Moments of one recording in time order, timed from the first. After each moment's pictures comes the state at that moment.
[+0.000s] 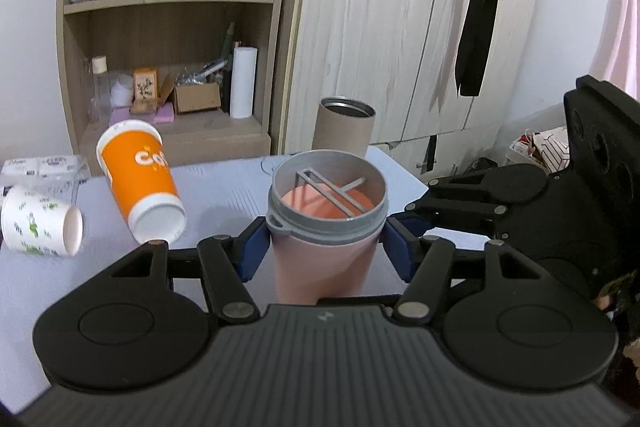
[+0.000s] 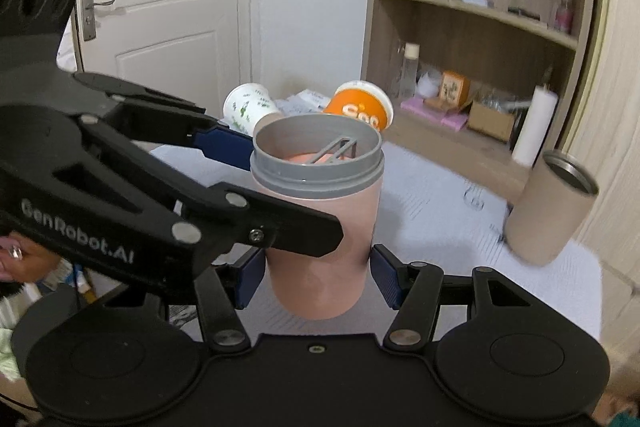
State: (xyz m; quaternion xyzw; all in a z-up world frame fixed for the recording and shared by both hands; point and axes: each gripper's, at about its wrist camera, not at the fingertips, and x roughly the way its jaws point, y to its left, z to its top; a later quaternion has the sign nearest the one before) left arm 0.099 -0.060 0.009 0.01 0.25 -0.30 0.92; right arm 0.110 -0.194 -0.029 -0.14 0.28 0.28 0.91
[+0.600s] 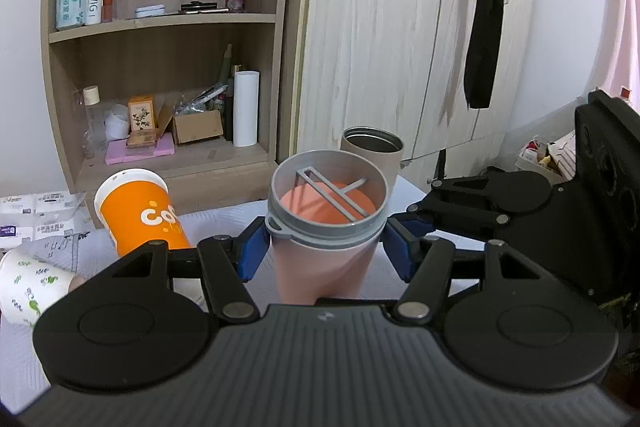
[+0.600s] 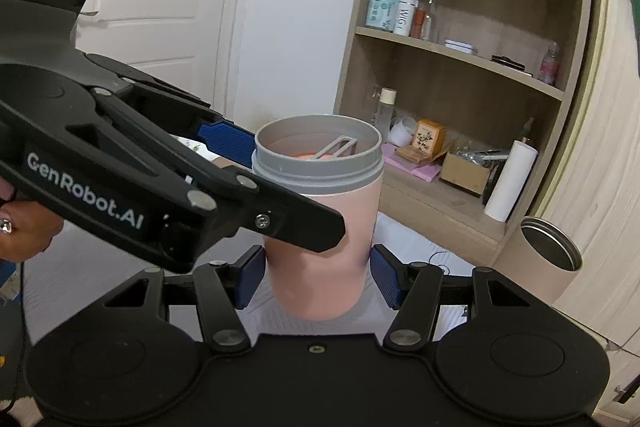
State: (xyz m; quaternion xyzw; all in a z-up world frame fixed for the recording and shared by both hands) left arm 0.160 -0.061 0.014 0.03 0.23 -0.31 0.92; right arm 0.154 -0.190 -0.028 -0.16 0.21 0.25 0.93
